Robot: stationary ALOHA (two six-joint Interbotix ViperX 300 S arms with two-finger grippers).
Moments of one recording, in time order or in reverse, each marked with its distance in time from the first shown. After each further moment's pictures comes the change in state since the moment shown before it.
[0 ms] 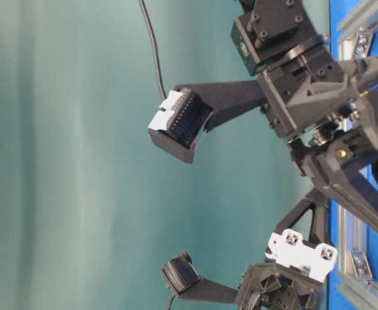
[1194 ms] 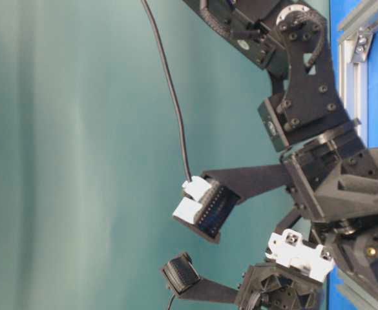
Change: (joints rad) left arm -0.002 0.000 -0.002 0.000 0.000 0.000; right arm 0.002 0.170 -0.219 0.000 0.006 -0.003
